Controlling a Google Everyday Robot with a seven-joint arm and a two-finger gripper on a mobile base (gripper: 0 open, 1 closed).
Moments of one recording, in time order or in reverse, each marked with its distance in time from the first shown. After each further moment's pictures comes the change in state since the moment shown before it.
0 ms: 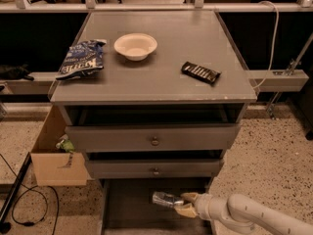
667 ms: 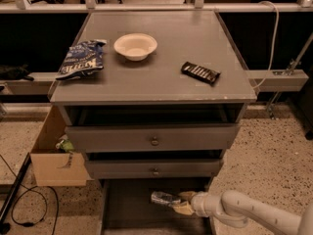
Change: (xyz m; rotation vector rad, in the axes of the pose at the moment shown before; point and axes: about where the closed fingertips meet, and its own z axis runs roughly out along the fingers) arm 0.015 -0.014 0.029 -0.018 0.027 0.022
